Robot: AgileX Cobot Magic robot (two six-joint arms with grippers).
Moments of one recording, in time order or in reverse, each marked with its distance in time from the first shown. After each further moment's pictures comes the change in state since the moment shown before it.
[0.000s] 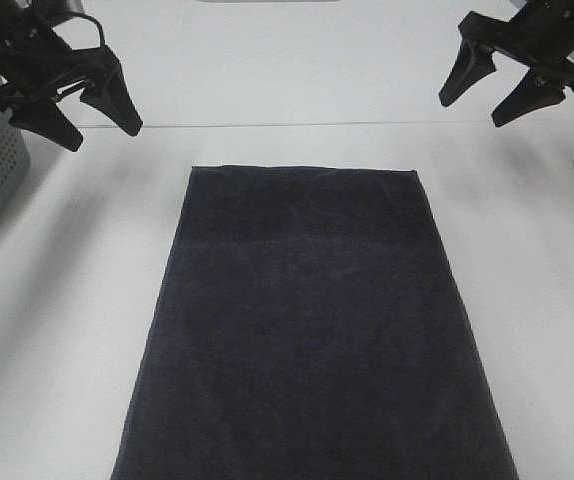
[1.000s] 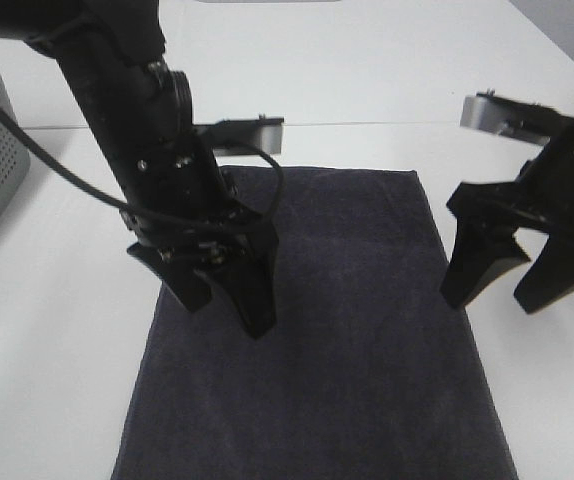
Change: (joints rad) left arm -0.537 -0.322 0.525 0.020 0.042 -0.008; right arm 0.277 -0.726 1.047 -0.093 -0.148 0.111
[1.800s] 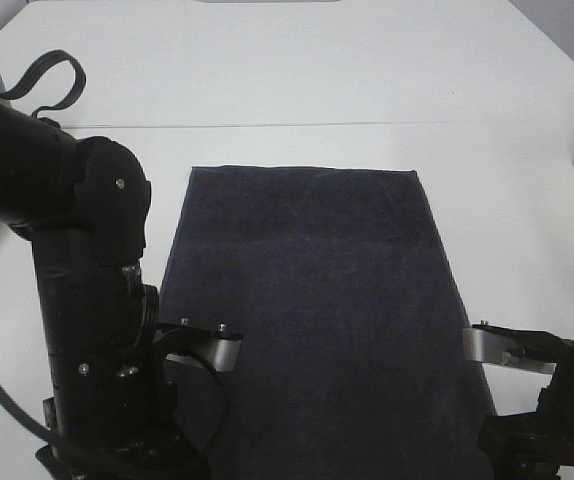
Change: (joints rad) left arm -0.110 0.000 0.442 -0.076 -0.022 0.020; right arm 0.038 0.167 0.397 0.080 0.013 -0.114
